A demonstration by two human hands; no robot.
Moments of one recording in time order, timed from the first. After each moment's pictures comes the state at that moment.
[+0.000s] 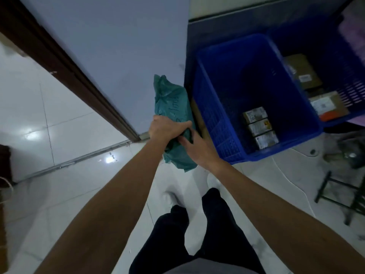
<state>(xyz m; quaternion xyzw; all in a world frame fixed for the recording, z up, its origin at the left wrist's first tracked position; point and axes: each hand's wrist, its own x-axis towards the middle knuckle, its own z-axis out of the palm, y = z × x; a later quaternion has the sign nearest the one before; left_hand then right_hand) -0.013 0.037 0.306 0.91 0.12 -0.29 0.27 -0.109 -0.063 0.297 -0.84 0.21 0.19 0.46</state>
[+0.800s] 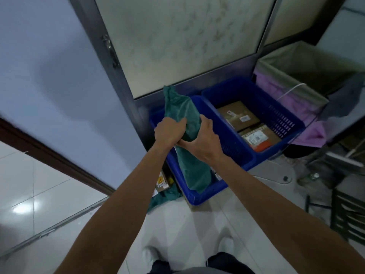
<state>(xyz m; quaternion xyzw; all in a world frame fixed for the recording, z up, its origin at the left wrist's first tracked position) -0.068 -0.220 0.484 0.90 -0.03 -0.18 0.40 -0.156 -0.315 0.454 -0.89 0.20 -0.10 0.39</state>
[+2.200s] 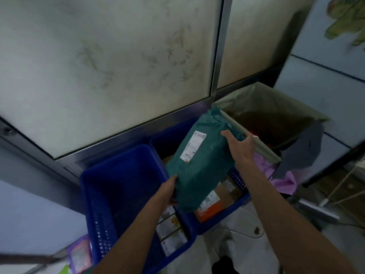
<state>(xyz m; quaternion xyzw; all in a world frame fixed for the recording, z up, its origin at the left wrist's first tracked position) -0.027 -0.592 0.363 0.68 0.17 -0.46 0.55 -0.072 -0.829 0.455 -0.63 0.48 -0.21 0.58</state>
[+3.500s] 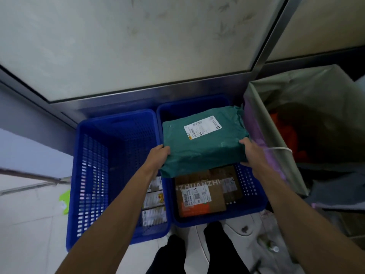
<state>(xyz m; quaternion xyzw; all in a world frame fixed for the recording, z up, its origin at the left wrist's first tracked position) 0.071 -0.669 0.316 0.75 0.24 -0.29 0.55 0.022 -0.958 0.340 -0.67 0.43 0.08 0.60</state>
